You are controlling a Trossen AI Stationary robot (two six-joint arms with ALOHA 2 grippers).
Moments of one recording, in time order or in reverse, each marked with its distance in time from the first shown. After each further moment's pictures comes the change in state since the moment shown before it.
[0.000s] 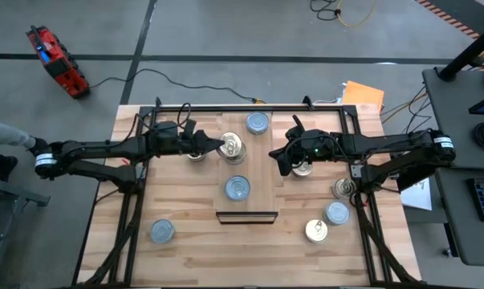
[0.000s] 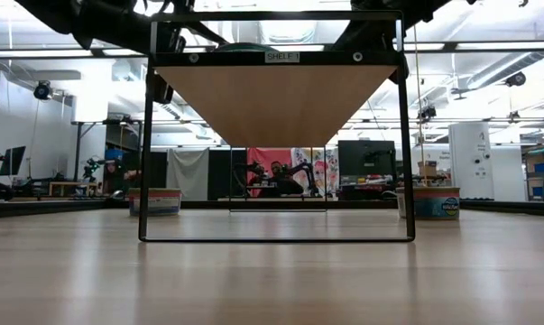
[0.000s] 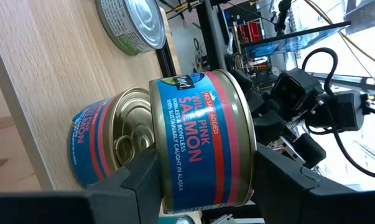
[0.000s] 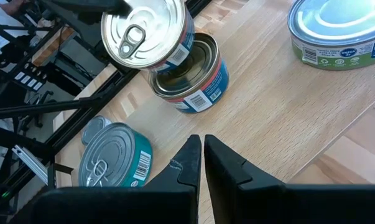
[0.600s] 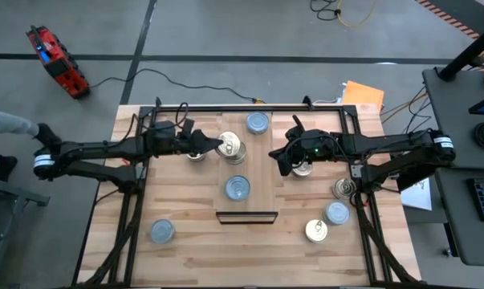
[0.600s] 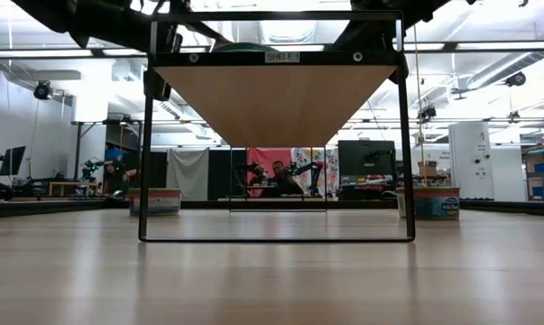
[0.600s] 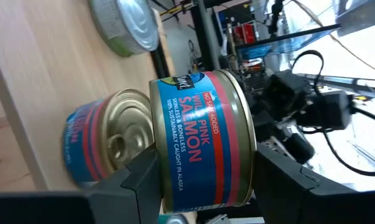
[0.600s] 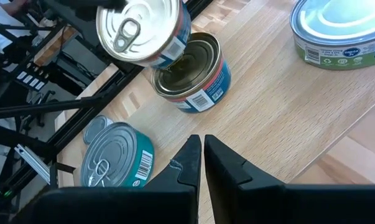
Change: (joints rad) left arm 0.000 -0.030 -0.007 0.000 0.000 -0.005; right arm 0.000 0.000 0.000 0.003 -0.005 0.000
